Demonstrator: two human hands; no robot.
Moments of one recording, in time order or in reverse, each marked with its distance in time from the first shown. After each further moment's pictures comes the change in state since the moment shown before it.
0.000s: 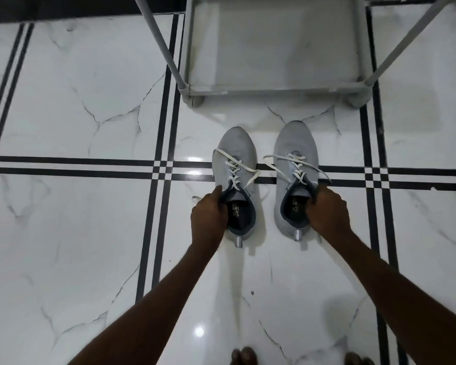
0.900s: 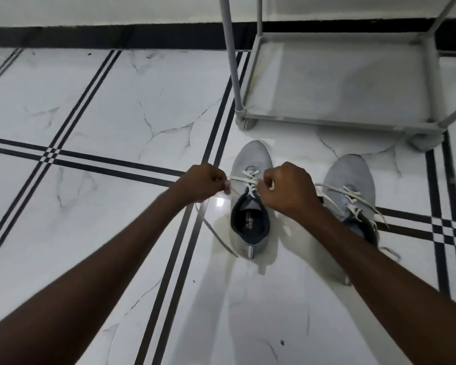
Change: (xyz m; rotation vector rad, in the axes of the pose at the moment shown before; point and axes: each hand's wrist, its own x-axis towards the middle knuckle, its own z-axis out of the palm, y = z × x) left_hand 0.093 -0.054 -0.125 0.046 -0.291 0.063; right_hand 0.022 -0.177 0.026 0.017 0.158 -0.798
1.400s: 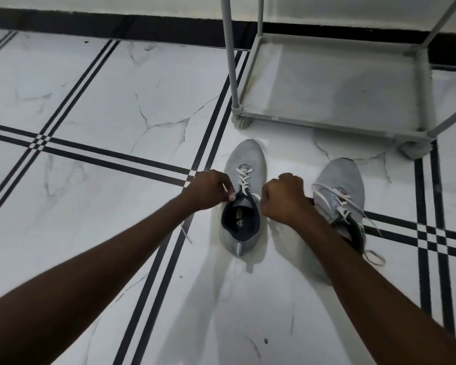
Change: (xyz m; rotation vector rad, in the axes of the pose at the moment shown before) left_hand 0.008 0.004 0.044 -0.001 0.032 0.039; right_hand -0.012 0.008 -0.001 -0.226 -0.351 0.101
